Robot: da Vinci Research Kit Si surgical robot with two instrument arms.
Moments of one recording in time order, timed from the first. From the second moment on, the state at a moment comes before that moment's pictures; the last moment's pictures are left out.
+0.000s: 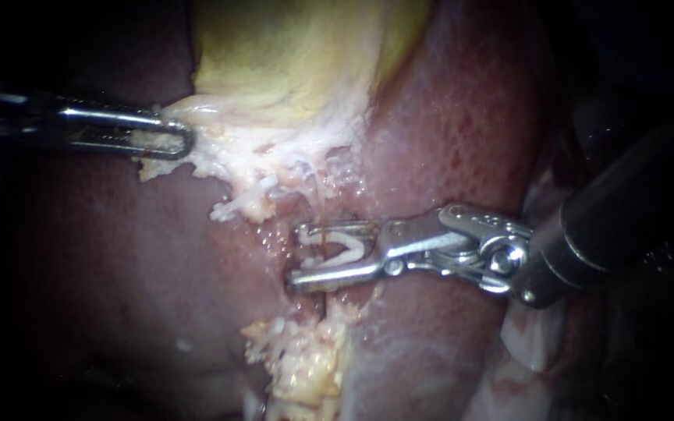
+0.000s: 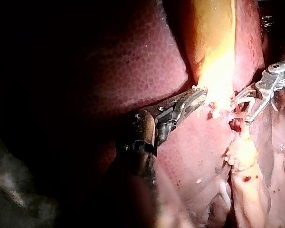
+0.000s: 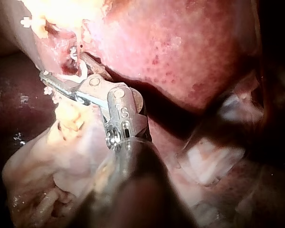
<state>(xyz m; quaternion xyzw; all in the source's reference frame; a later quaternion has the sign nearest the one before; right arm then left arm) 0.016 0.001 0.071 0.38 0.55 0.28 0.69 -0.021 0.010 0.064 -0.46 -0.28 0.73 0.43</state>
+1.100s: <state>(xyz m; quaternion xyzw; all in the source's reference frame) 0.016 0.000 0.069 0.43 0.53 0.30 0.66 -0.021 0.010 0.064 -0.46 -0.28 0.73 0.43</state>
